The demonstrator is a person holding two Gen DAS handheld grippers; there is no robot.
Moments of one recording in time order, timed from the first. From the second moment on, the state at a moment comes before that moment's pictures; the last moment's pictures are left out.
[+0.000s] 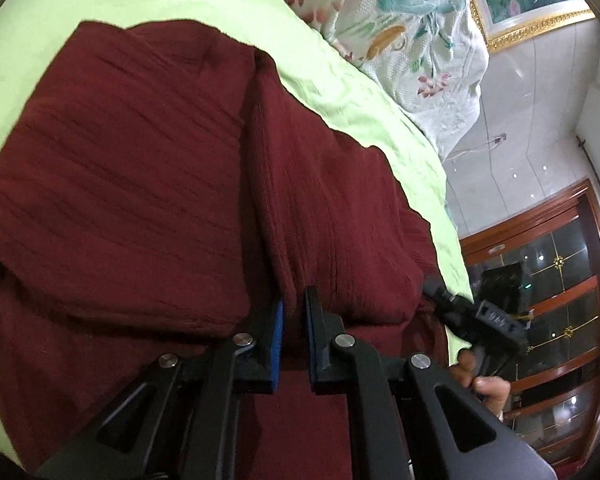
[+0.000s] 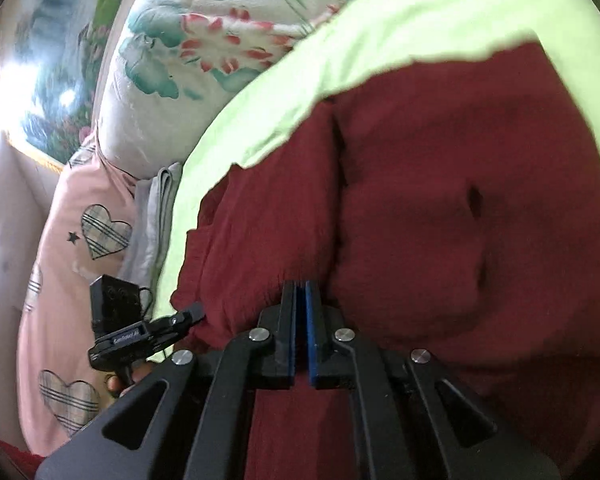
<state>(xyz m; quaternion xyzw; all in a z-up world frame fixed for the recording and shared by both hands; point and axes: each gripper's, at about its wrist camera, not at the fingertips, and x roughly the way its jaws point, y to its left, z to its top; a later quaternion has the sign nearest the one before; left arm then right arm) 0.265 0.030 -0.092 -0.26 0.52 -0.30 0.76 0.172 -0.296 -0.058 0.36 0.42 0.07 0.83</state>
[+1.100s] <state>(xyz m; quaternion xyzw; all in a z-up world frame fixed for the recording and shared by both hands) 0.265 0.022 -0.091 -0.22 0.53 -0.25 0.78 0.160 -0.268 -0.073 0.30 0.46 0.03 0.83</state>
